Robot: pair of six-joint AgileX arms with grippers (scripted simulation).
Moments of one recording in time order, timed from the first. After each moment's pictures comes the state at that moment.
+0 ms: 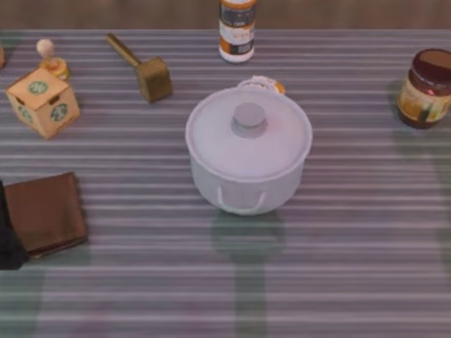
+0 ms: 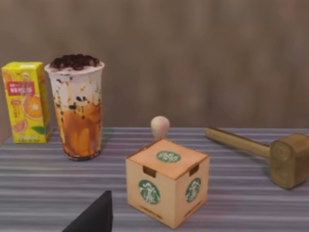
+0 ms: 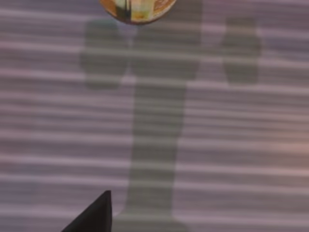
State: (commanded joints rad) left arm 0.00 0.00 0.00 0.00 0.00 0.00; right arm -0.06 1.50 1.38 -0.95 0.02 -0.11
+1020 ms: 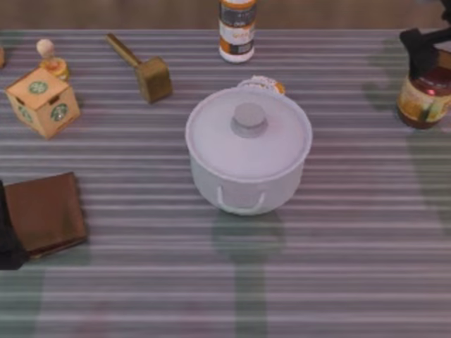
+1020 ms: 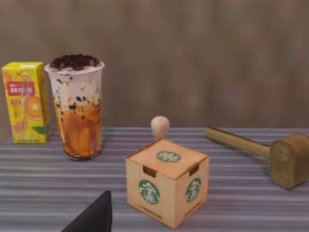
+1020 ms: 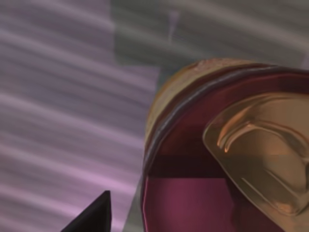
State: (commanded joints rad) left arm 0.00 0.00 0.00 0.00 0.00 0.00; right arm 0.00 2.53 2.49 -1.35 -0.05 -0.30
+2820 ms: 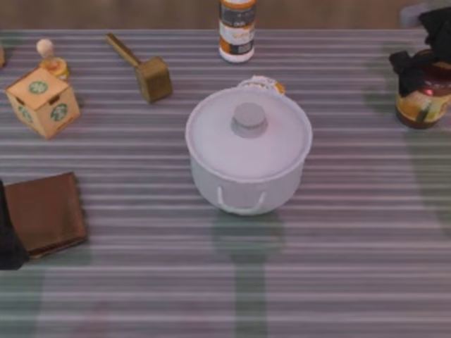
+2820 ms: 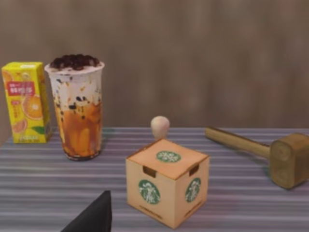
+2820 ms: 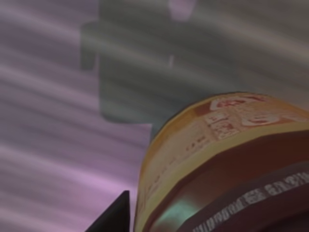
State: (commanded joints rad) left arm 0.00 0.00 0.00 0.00 0.00 0.00; right arm 0.01 2.55 2.35 -1.18 -0.05 -0.30
